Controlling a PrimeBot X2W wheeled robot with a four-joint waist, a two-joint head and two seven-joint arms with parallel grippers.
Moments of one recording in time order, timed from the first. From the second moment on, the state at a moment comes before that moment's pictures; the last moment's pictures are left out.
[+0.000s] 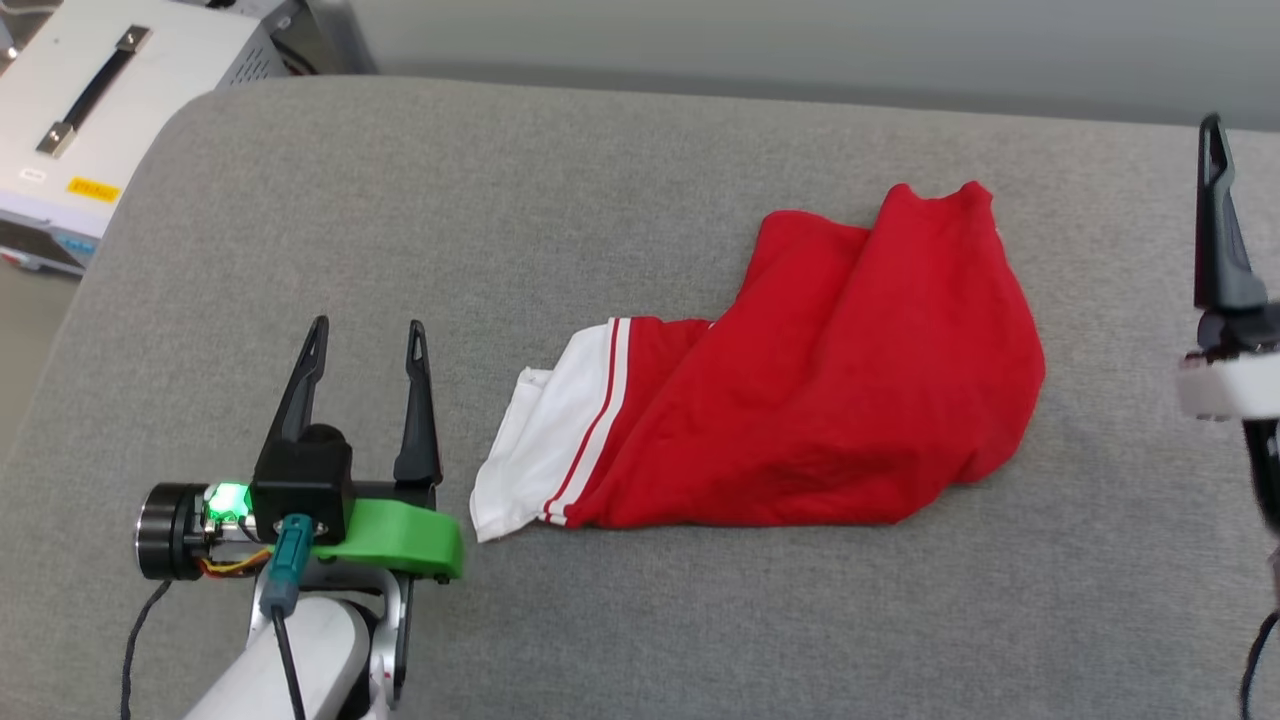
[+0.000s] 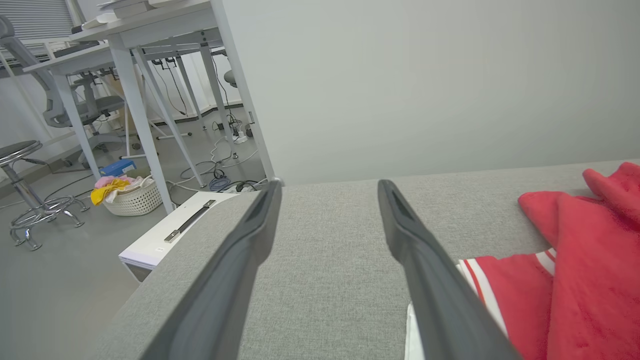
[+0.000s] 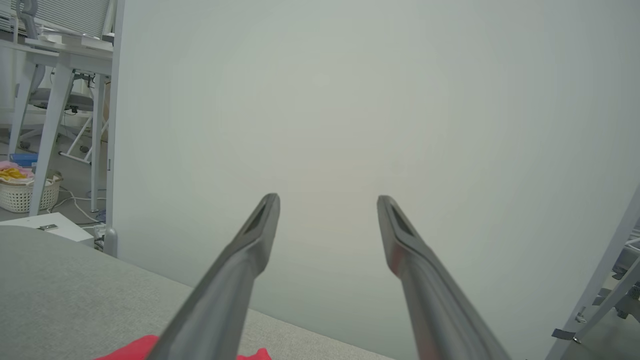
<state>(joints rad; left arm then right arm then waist) -0.28 0.49 -0.56 -0.02 -0.43 0.50 -0.26 -0.36 -0.28 -0.07 -0.03 0.08 0.13 -0.26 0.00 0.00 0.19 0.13</state>
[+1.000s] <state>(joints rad) -0.24 0.13 -0.23 -0.04 -0.09 0.26 -0.26 -0.98 -0.76 0.62 0.33 0.77 0.13 0.93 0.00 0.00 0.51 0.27</state>
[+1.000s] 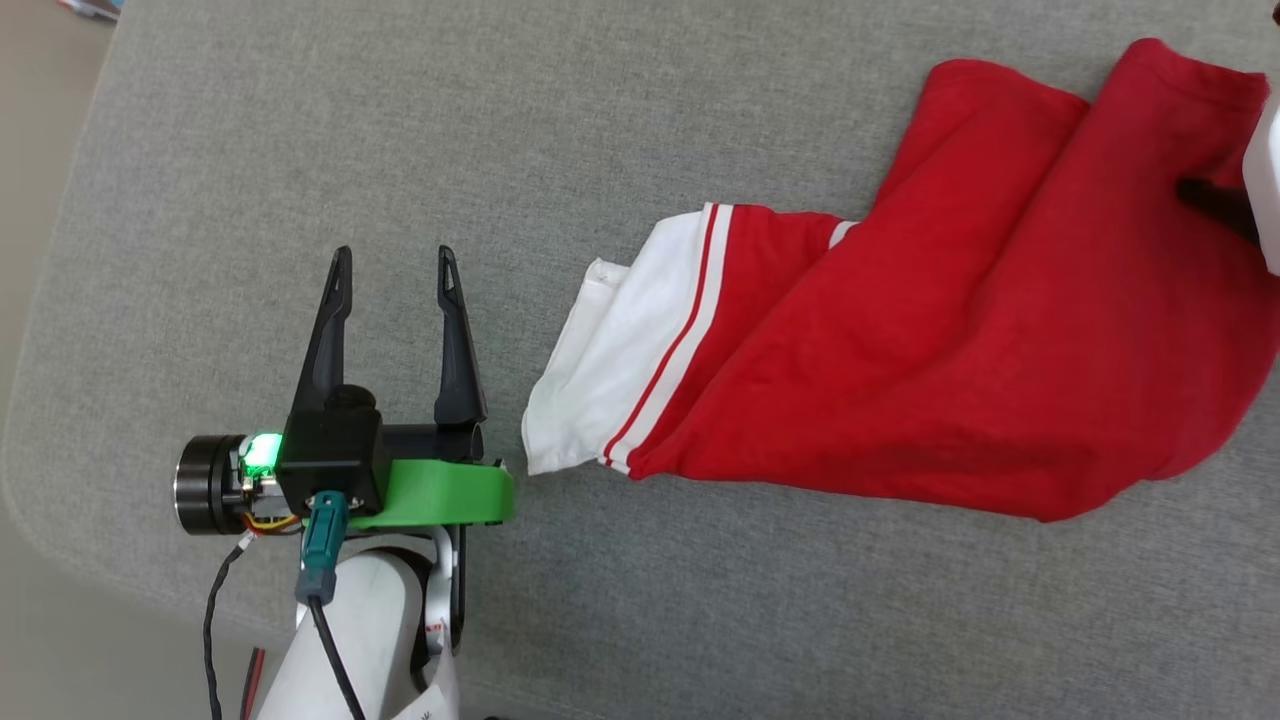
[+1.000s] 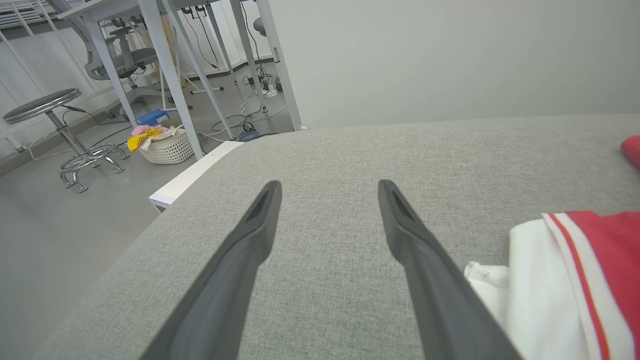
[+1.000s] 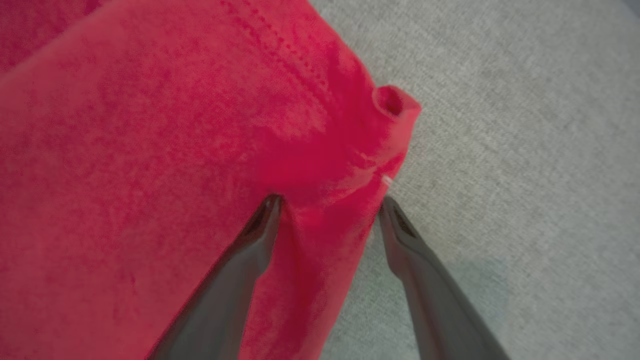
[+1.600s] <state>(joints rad) -0.25 0.09 -0.18 0.00 -0.04 0.21 -0.26 -0.98 -0.80 0.72 0.34 0.78 0.13 0.61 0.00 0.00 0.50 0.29</state>
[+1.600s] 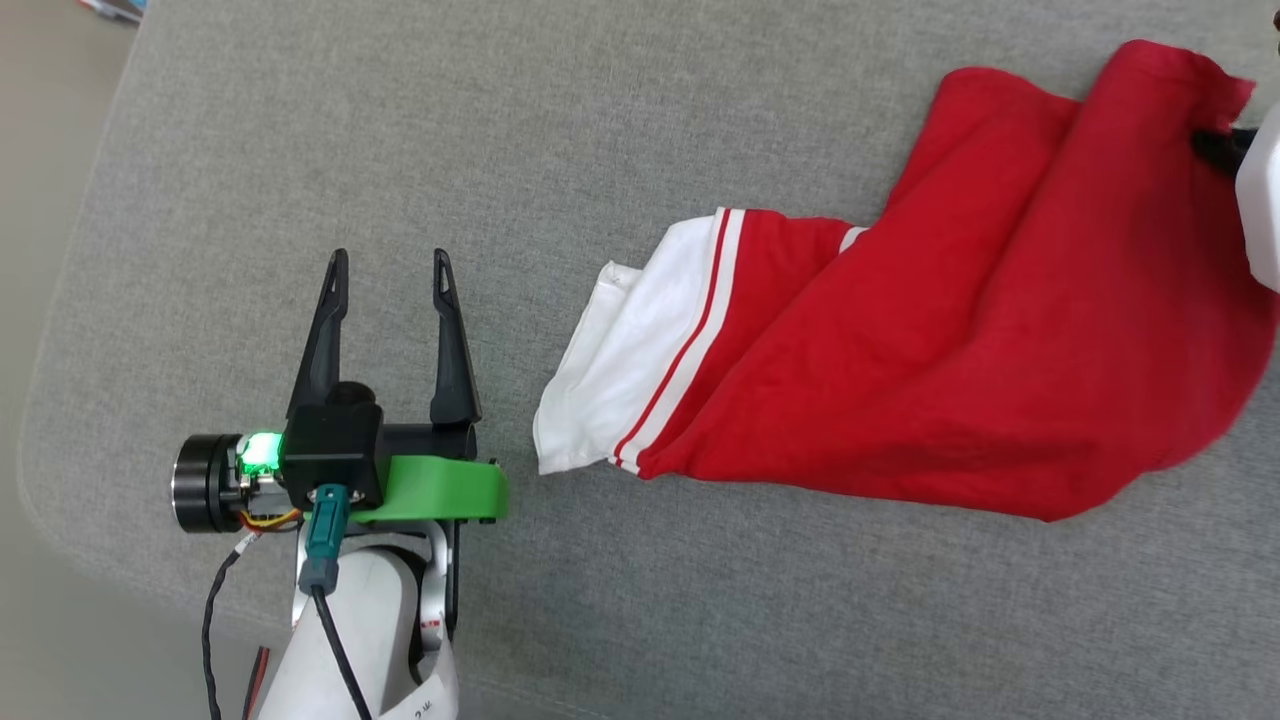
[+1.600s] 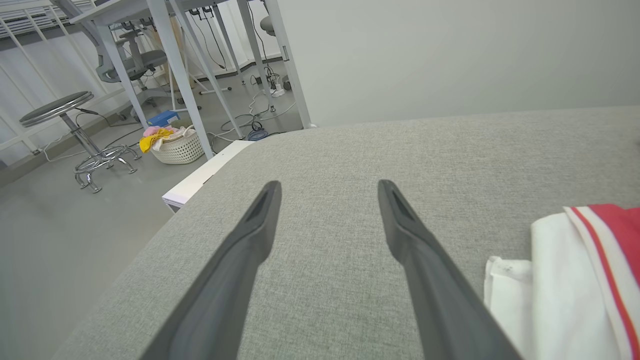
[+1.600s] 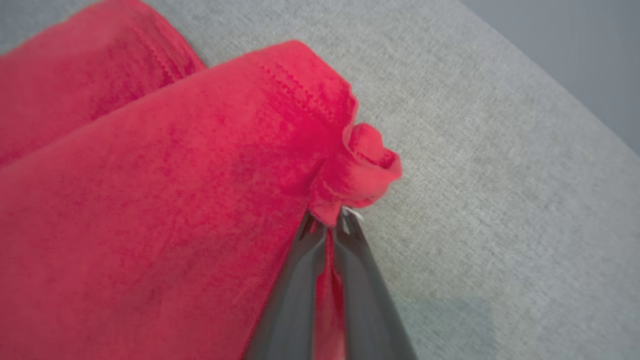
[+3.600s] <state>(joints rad) -0.02 0.14 -0.15 0.13 -0.02 0.20 -0.26 0.24 -0.34 -0.15 -0.10 0.48 0.13 0.12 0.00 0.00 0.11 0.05</state>
